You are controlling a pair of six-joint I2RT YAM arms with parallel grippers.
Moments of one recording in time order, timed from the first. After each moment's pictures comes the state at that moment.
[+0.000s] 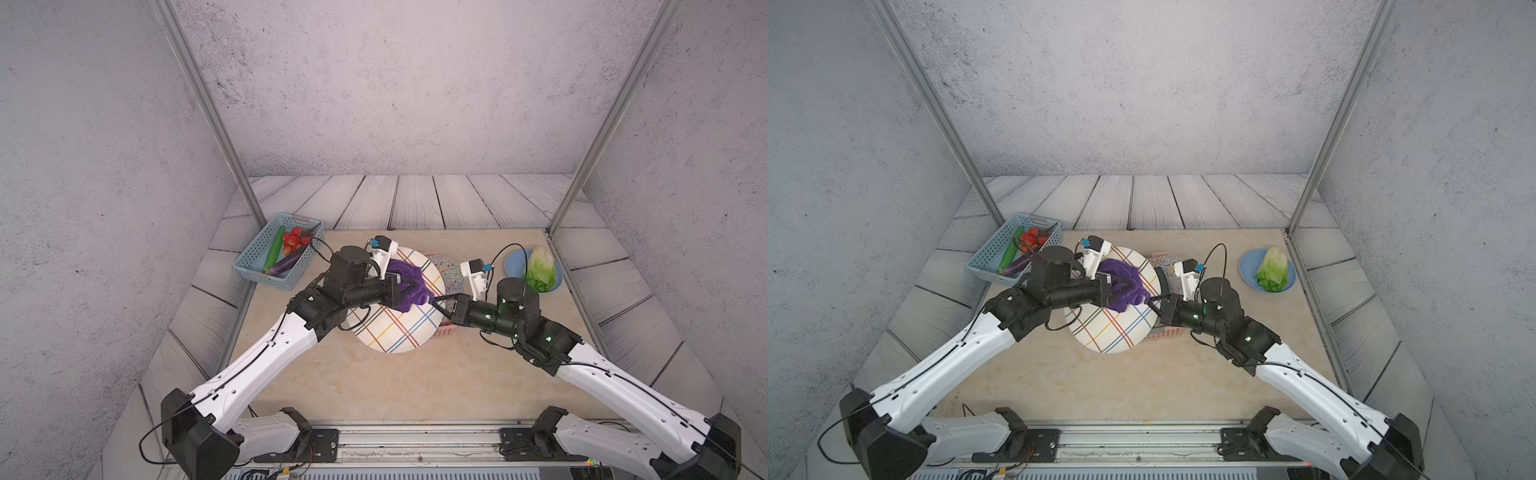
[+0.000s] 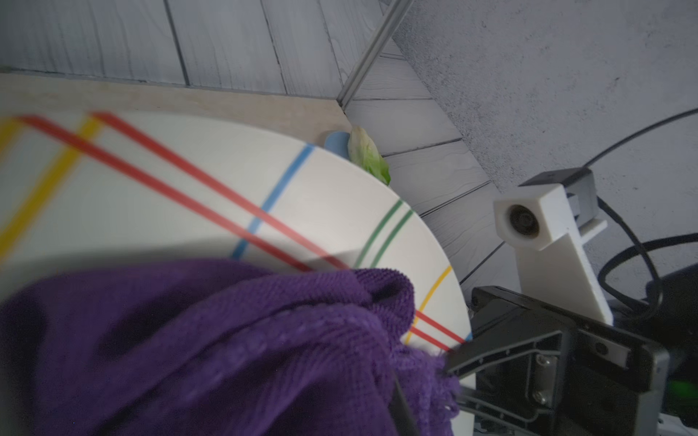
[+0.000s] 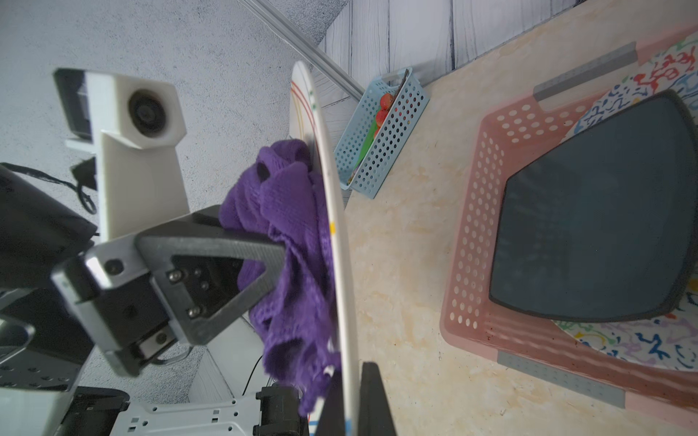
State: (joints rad) left arm -0.70 1.24 1.17 -0.36 0.39 -0.49; right arm 0.72 1.01 0.86 -0.14 -0.35 0.86
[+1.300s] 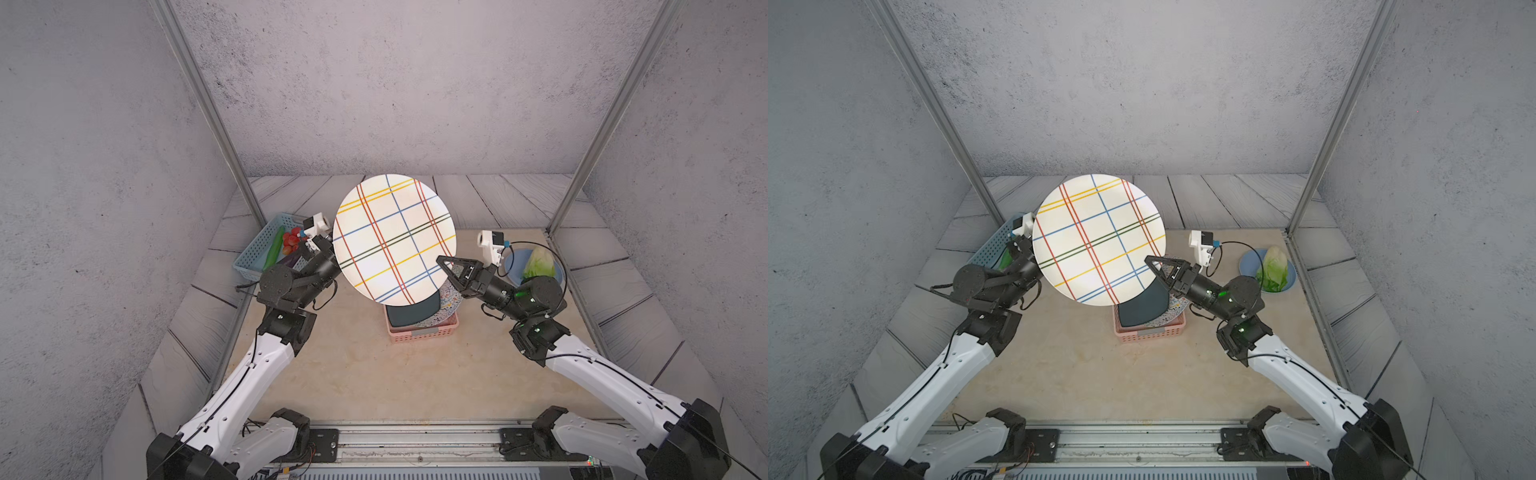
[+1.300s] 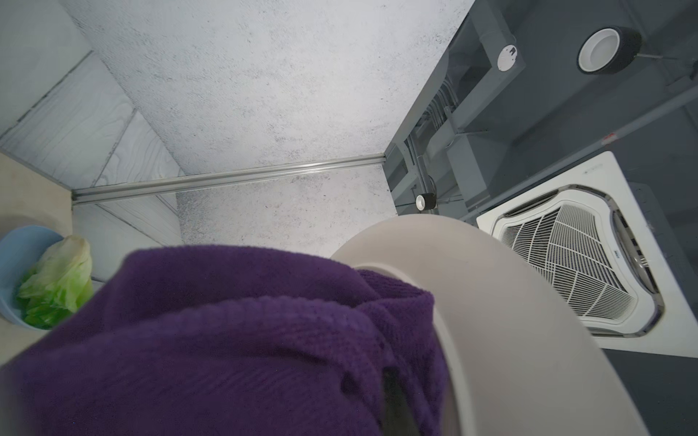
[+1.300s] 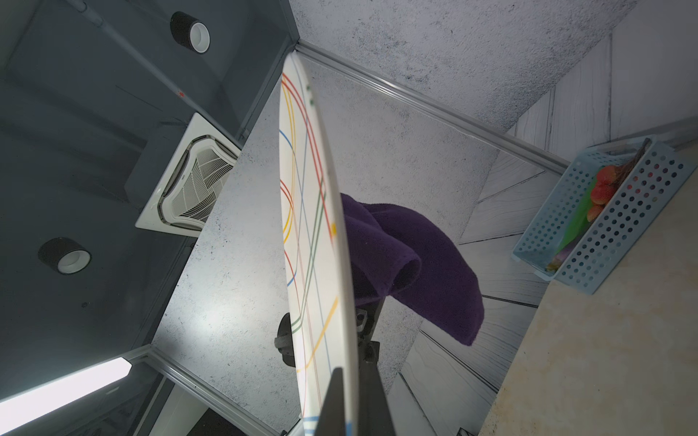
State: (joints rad) left arm -0.39 1.05 0.92 0.67 0.47 -1.79; right arm 0.62 1.11 0.80 0.71 -0.54 1.36
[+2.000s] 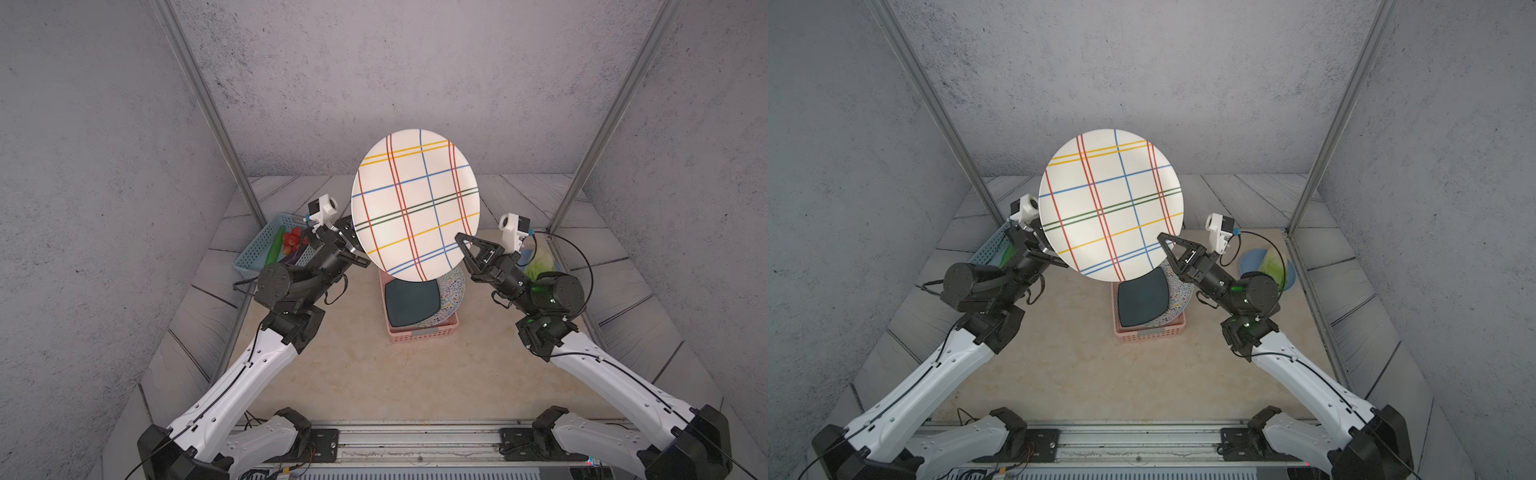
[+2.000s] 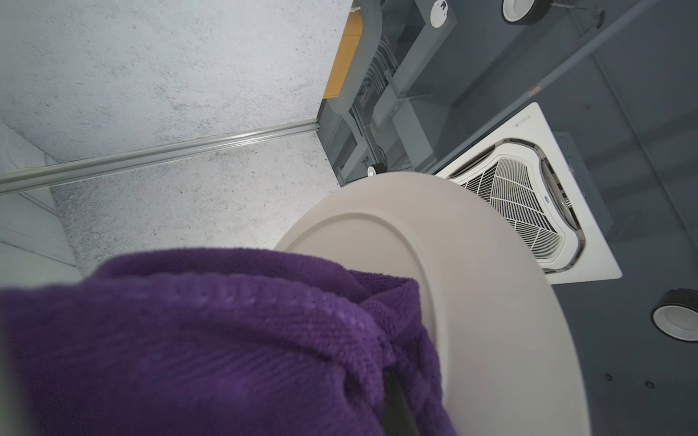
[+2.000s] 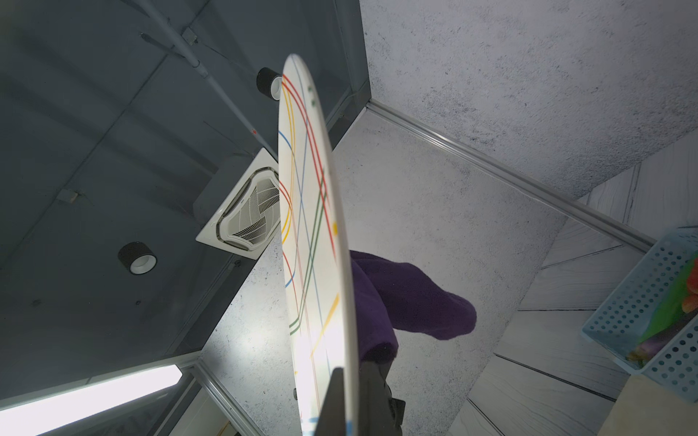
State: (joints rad) left arm -0.57 1.10 1.08 0.72 0.39 -1.72; right arm 0.60 1.09 0.87 0.83 -0.46 1.40
